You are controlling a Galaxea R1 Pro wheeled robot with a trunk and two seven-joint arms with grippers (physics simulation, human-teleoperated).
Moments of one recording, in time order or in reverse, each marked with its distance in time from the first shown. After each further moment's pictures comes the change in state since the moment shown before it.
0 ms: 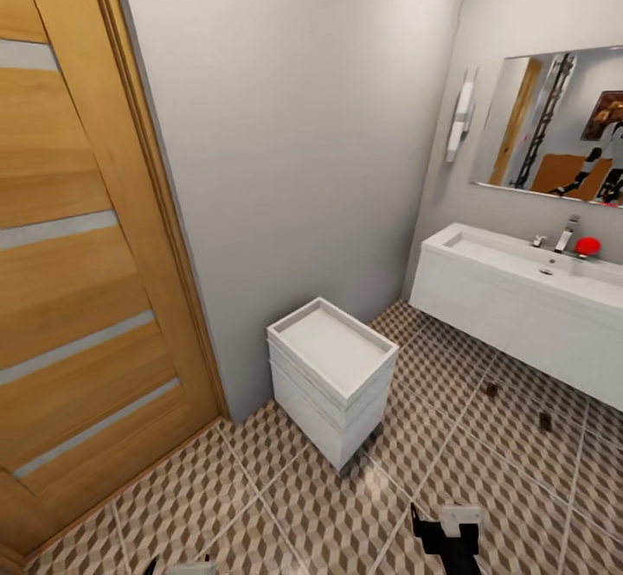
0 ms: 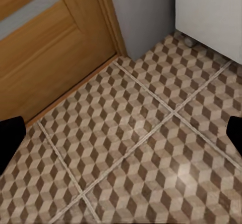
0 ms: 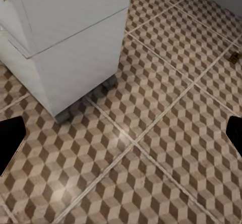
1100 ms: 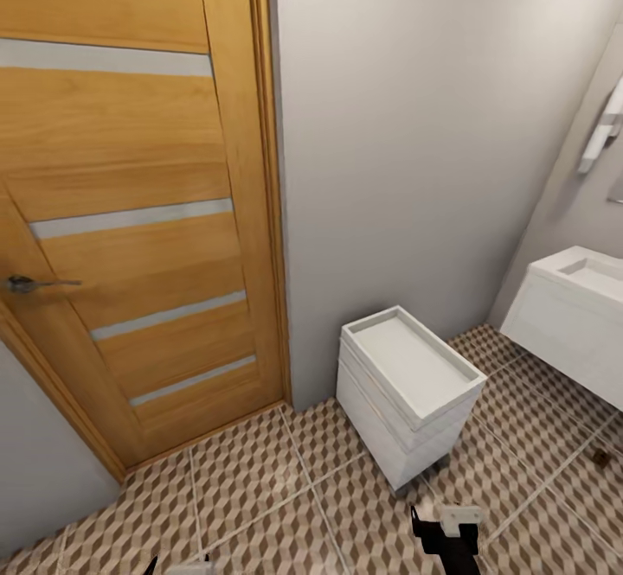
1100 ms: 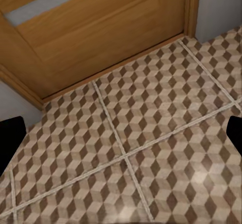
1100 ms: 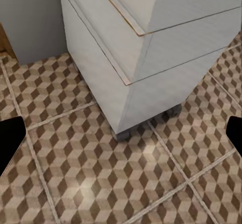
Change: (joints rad) left arm 0.000 0.000 0.000 0.000 0.000 0.000 0.000; right arm 0.000 0.002 0.000 0.000 0.000 0.000 0.000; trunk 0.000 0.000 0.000
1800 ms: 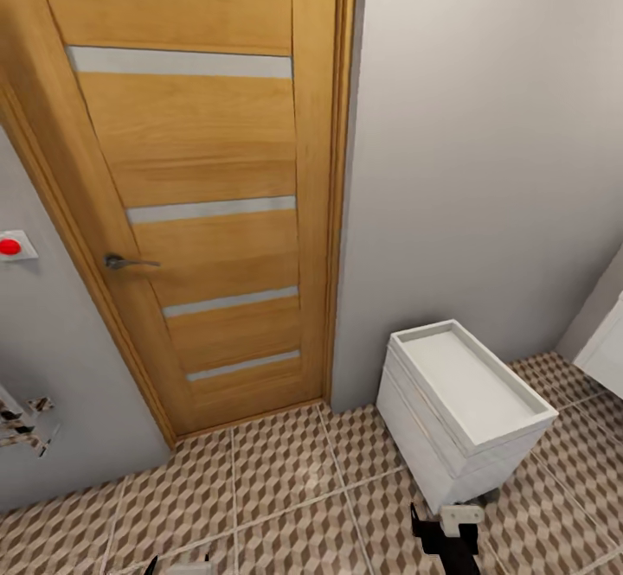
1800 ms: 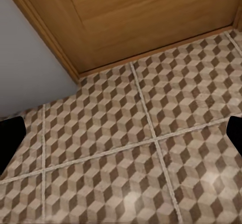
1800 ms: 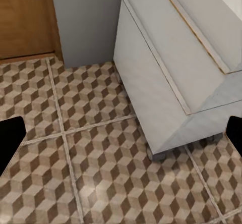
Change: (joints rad) left arm 0.000 0.000 0.000 0.000 0.000 0.000 0.000; right arm 0.000 0.000 0.000 0.000 0.000 0.000 0.000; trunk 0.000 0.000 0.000
